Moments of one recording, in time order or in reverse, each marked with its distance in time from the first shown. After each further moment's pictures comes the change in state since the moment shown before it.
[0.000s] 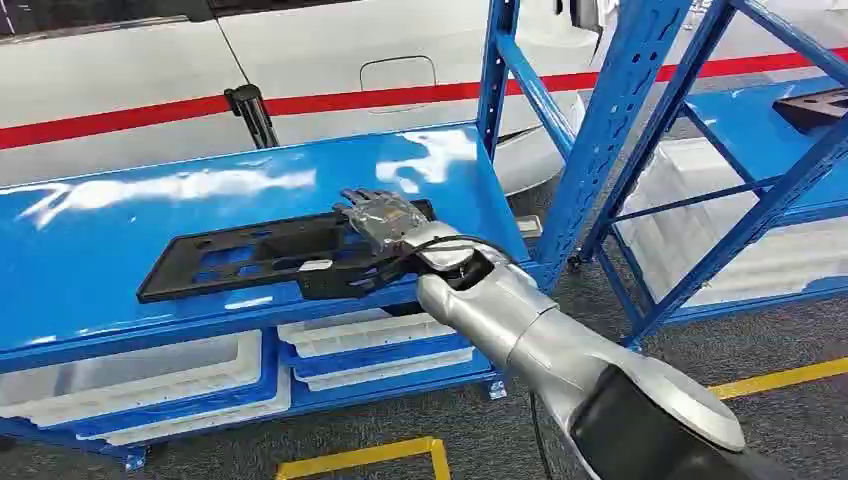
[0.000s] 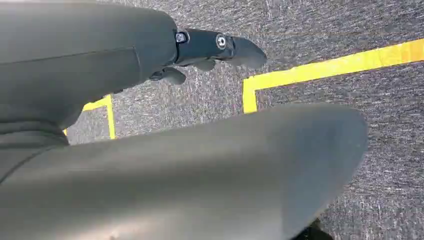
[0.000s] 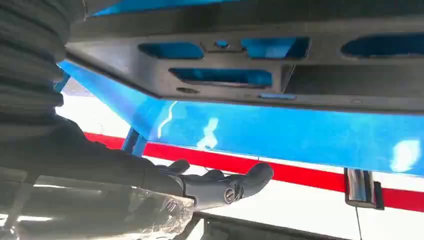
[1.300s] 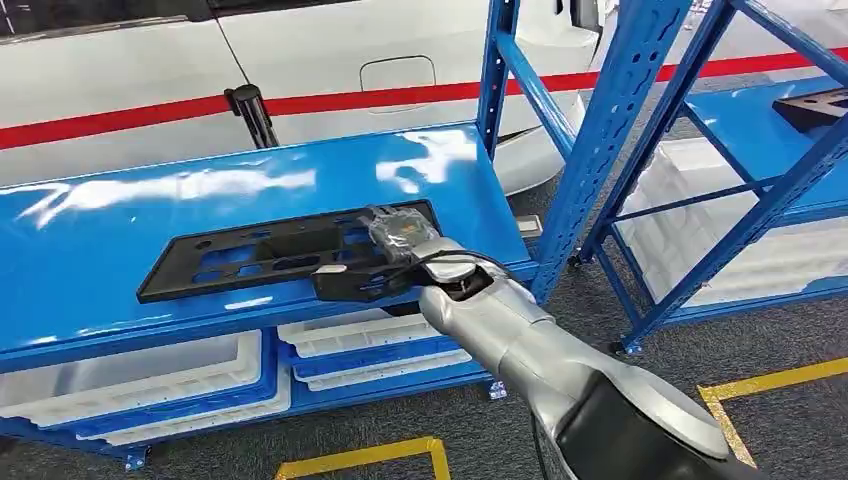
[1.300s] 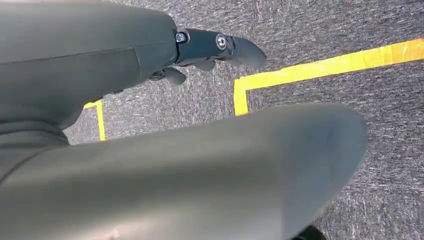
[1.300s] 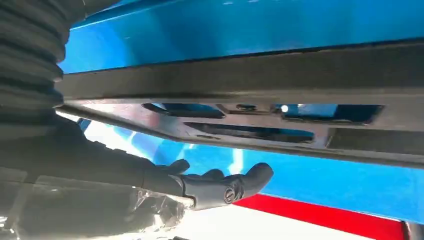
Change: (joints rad) left arm -0.001 -0.008 0.019 0.000 -0.011 0.005 -0.047; right arm 0.029 0.048 -0.016 0.163 0.027 -0.042 0.053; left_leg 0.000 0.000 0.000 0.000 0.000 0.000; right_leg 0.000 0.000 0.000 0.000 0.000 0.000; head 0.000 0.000
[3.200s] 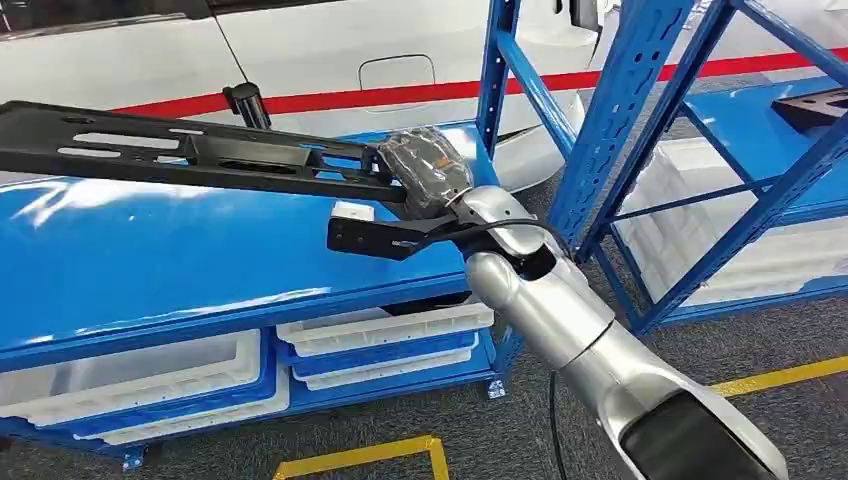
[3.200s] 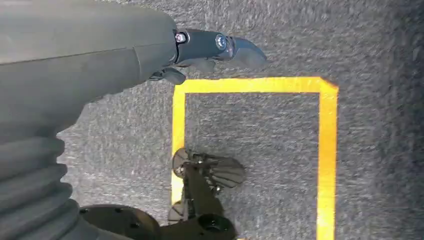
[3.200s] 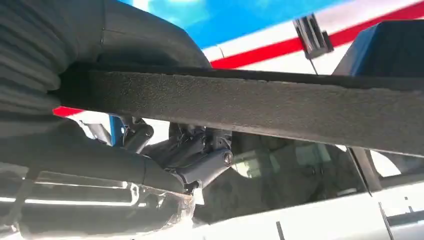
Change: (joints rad) left arm -0.013 -0.008 0.129 0.000 0.048 0.003 -0.296; right arm 0.112 -0.207 -0.296 -0.624 0.042 -0.094 -0.173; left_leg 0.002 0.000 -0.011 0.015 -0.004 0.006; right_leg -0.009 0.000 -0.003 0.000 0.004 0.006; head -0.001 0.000
